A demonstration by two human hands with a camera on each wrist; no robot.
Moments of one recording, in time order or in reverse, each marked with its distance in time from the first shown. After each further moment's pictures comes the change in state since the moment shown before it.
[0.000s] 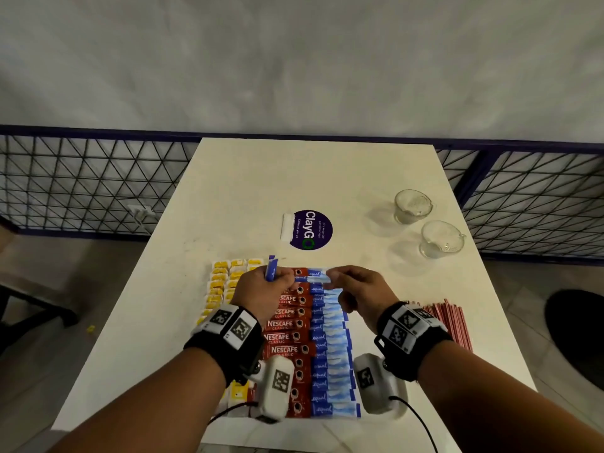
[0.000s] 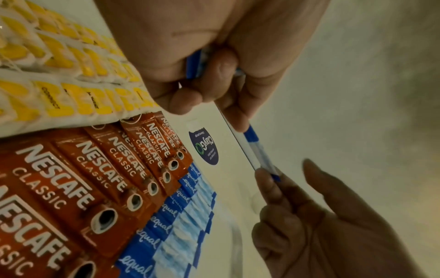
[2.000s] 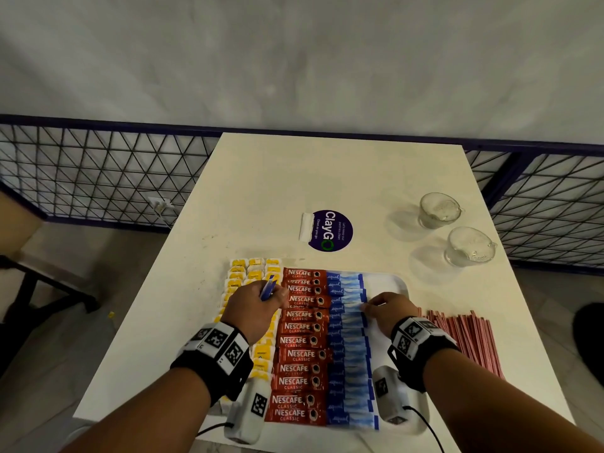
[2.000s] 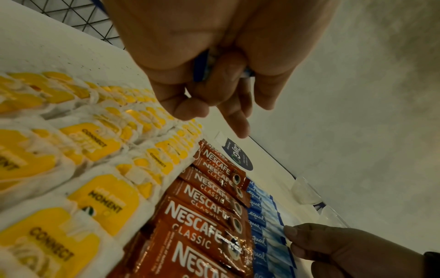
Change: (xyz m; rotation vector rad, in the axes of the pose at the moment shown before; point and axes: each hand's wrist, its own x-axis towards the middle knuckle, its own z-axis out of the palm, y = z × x) left_hand 0.003 -0.029 -0.041 0.357 -0.041 0.056; right_hand 0.034 0.046 -0.026 -0.783 0.182 0.326
